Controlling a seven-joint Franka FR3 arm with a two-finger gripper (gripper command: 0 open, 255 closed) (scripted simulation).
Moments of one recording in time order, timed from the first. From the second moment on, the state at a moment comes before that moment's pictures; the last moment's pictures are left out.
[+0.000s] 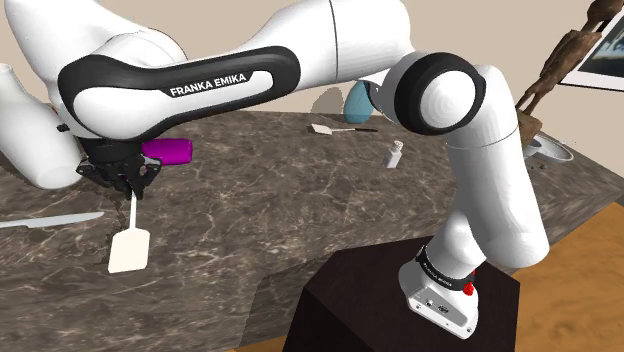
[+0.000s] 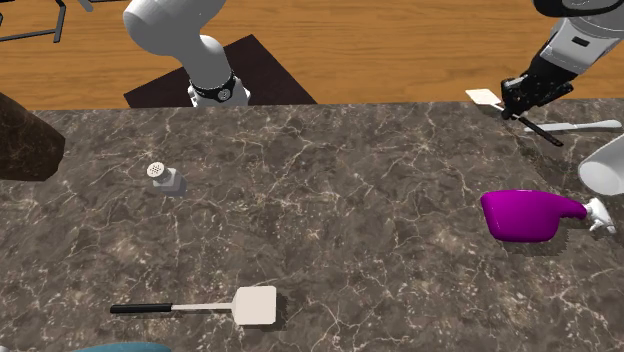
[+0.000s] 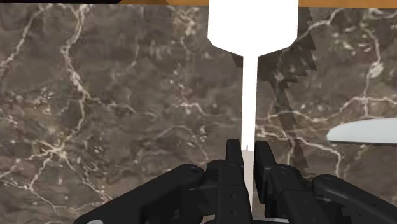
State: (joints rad) arm 0.43 0.70 0.38 -1.20 -0.32 1.86 1.44
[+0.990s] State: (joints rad) arm 0.42 0.73 0.38 -1.25 -0.33 1.94 1.45
